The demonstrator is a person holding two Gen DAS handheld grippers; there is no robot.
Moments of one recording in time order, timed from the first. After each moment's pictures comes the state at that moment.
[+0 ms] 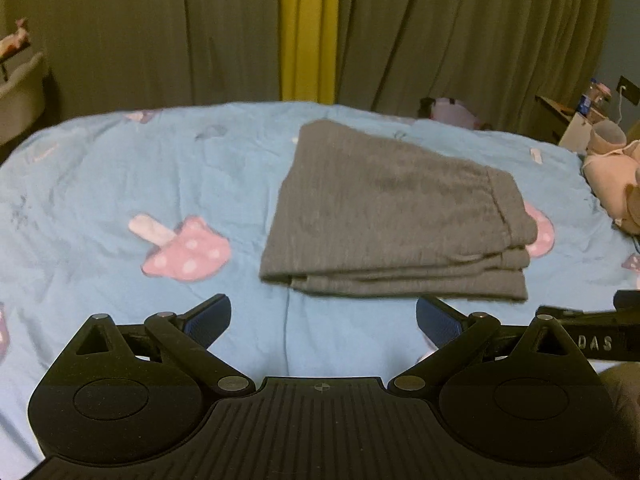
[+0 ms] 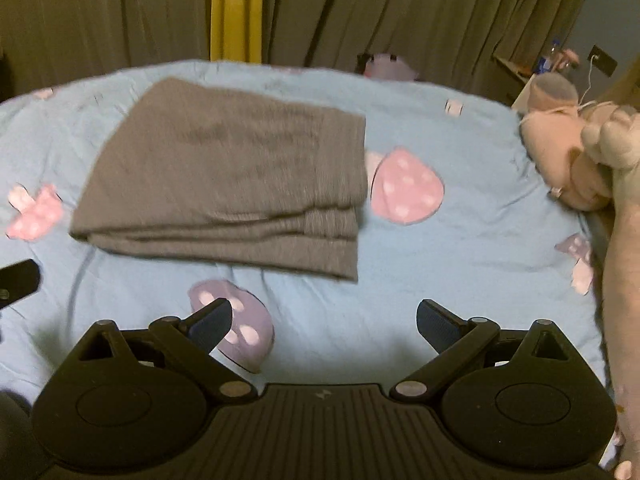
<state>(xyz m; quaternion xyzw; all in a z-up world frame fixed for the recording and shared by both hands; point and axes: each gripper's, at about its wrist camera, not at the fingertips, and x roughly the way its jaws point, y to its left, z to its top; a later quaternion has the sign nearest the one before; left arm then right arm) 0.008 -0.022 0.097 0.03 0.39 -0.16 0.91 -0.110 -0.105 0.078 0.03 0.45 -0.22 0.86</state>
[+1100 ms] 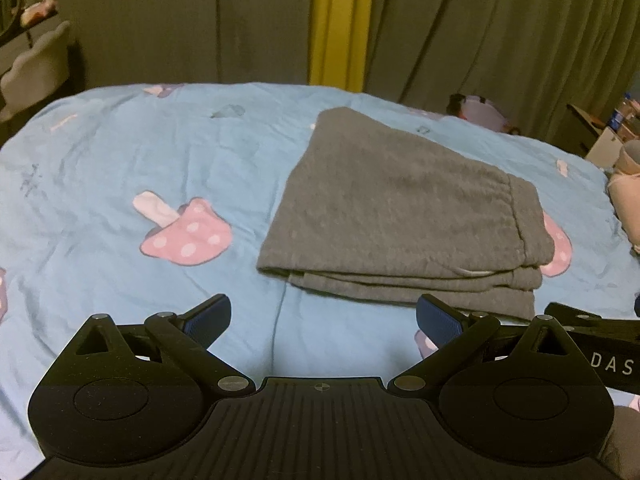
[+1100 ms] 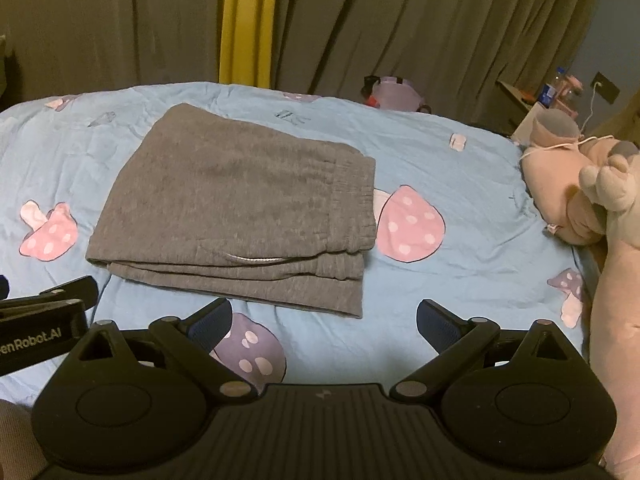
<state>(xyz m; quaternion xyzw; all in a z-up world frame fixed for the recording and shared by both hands) 0.022 -0.041 0.086 0.00 0.43 -0.11 0.90 -0.094 -0.096 0.101 0.00 0.44 -0.22 0.87</state>
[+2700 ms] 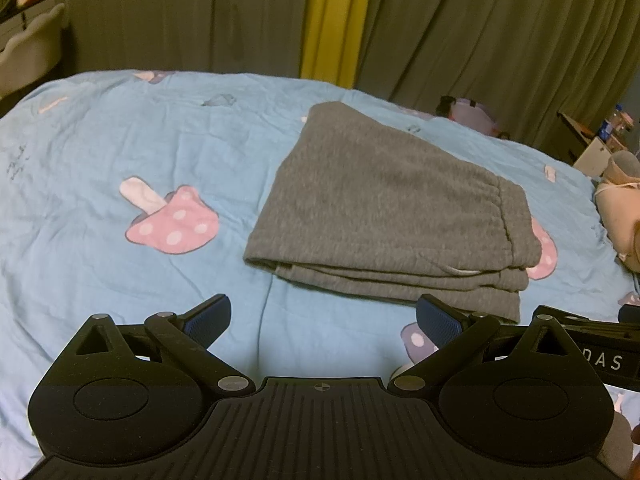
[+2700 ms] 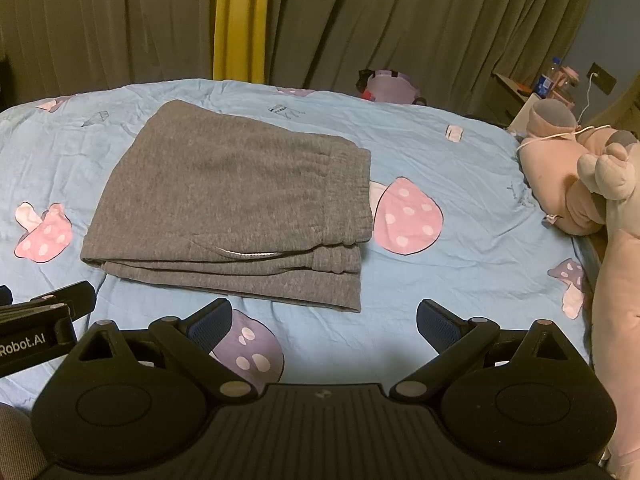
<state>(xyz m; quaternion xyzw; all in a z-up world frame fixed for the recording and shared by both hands) 0.022 -0.036 0.083 -0.03 0.44 -0.12 0.89 -0.093 -0.101 0.095 0.01 0.44 -0.22 0.87</state>
